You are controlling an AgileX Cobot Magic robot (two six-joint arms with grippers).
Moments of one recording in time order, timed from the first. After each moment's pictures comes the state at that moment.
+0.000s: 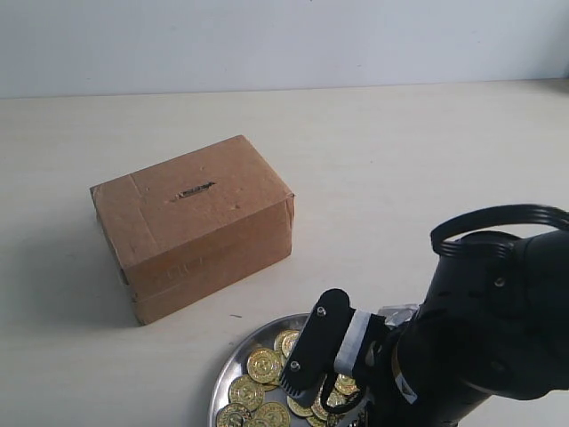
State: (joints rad) left arm 0.00 0.00 0.00 -0.18 0.37 0.23; right arm 0.89 1.60 -0.62 -0.05 0.61 0.00
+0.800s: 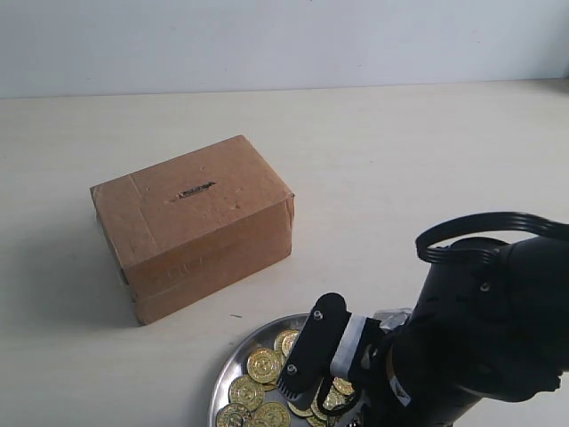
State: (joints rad) left arm 0.00 0.00 0.00 -0.18 0.37 0.23; right arm 0.89 1.63 -0.62 -0.05 0.58 0.00
